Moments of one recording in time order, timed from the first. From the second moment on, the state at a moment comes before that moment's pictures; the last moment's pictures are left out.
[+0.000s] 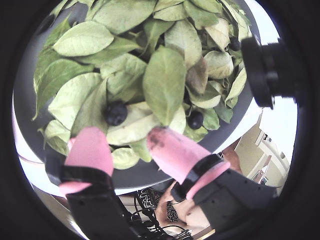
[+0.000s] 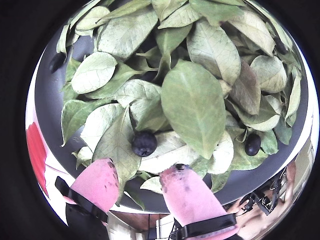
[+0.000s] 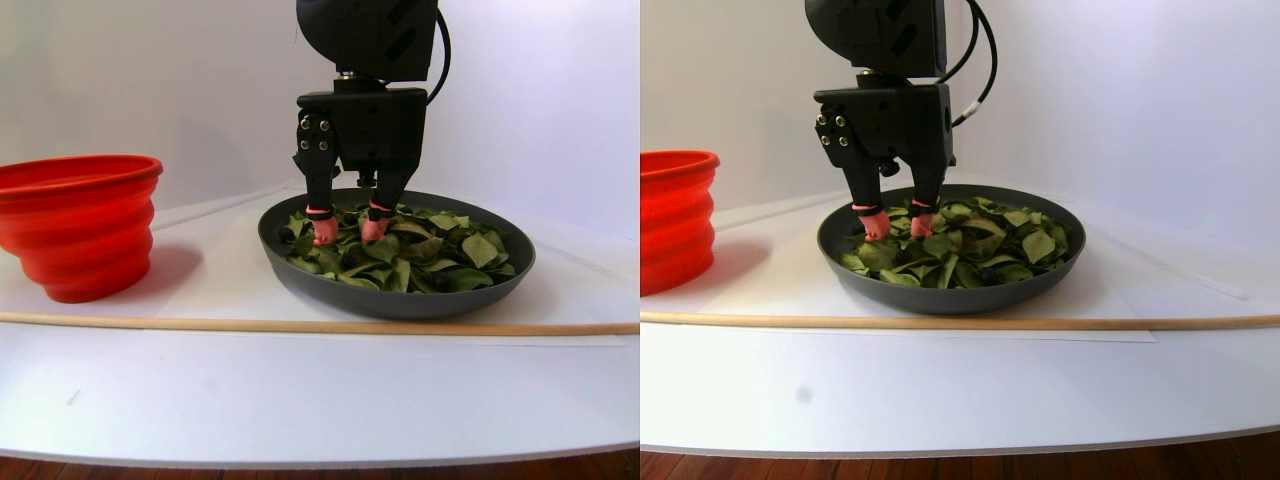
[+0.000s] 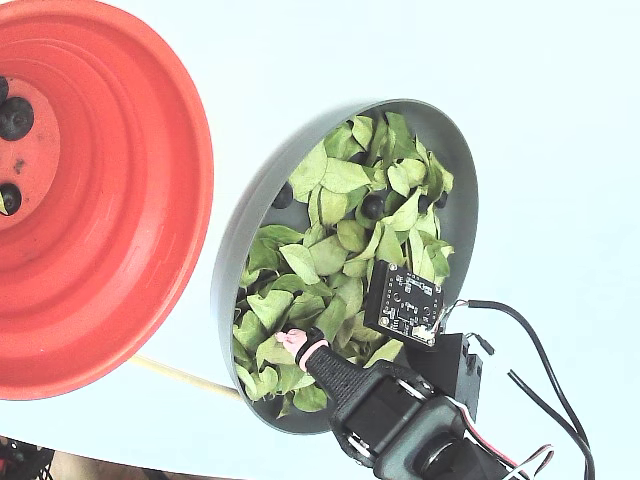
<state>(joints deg) 11.2 97.0 137.7 0.3 -92.5</state>
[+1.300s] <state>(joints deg) 11.2 91.8 136.3 -3.8 -90.2</state>
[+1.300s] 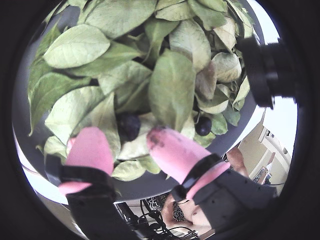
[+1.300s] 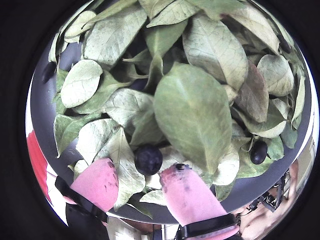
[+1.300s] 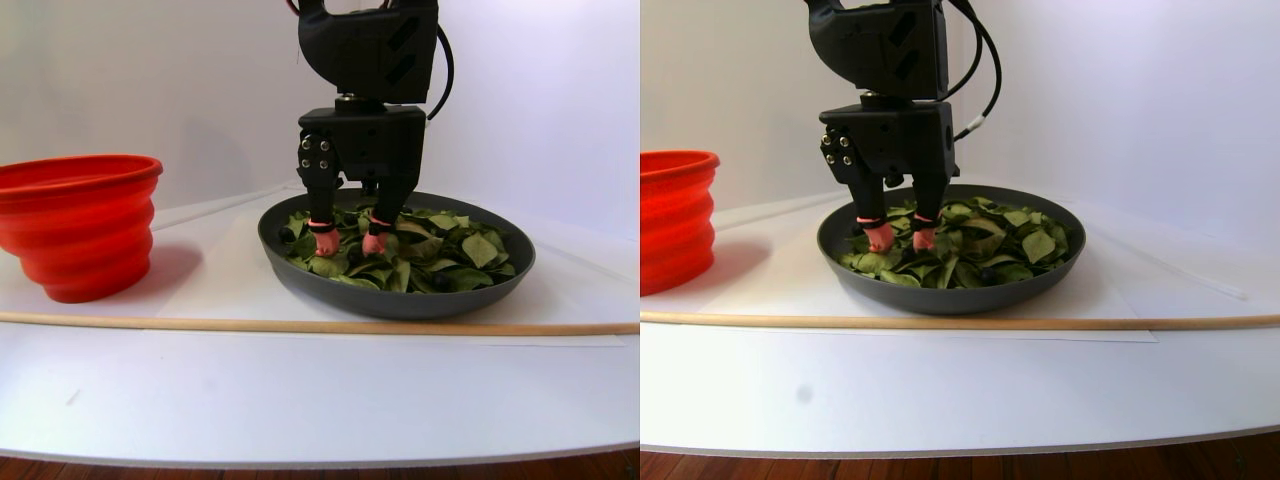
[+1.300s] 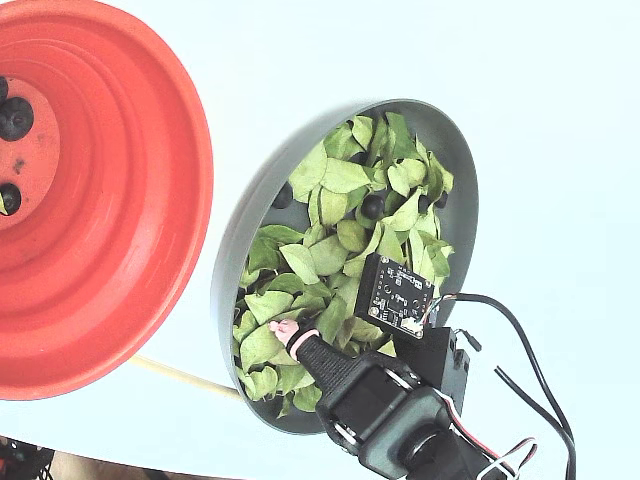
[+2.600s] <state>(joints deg) 11.8 85.2 134.1 -8.6 -92.5</state>
